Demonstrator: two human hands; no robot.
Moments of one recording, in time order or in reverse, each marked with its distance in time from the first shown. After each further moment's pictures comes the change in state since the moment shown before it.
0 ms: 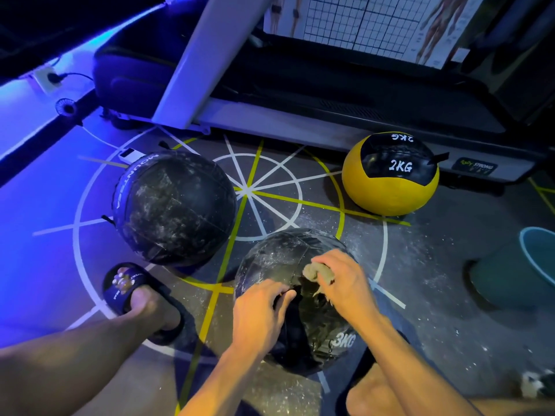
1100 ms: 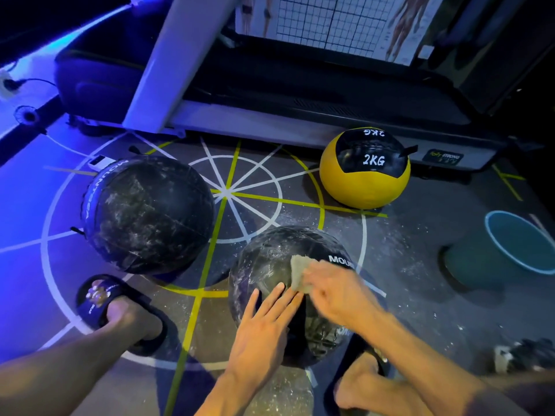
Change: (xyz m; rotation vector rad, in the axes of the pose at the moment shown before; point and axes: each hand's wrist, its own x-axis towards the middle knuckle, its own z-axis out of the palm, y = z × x) left_hand -0.036 0.004 0.035 0.254 -0.290 0.391; right_hand -0.022 0.001 -0.037 -0.300 -0.148 -0.289
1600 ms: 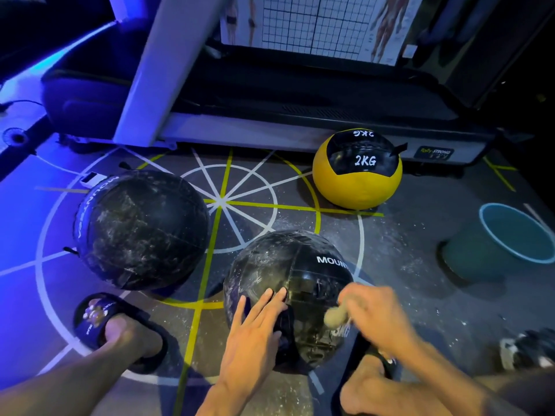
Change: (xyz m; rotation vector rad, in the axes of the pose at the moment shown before) left_hand -0.001 -0.009 -0.014 -0.186 -0.031 -0.122; right_hand -0.054 0.022 -0.016 0.327 0.022 0.472
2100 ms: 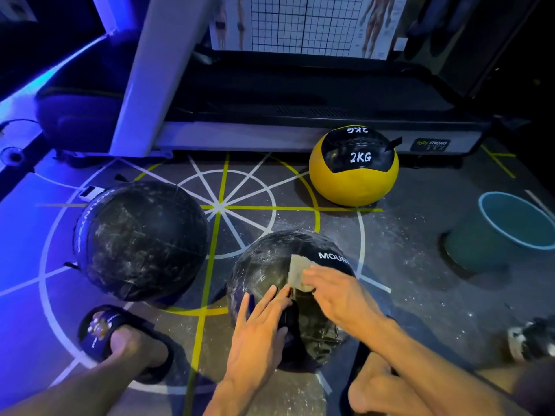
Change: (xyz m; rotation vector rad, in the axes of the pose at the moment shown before) left_hand 0.014 0.006 -0.010 -0.036 0.001 0.018; right_hand 0.035 -0.011 0.044 -0.209 0.042 -0.439
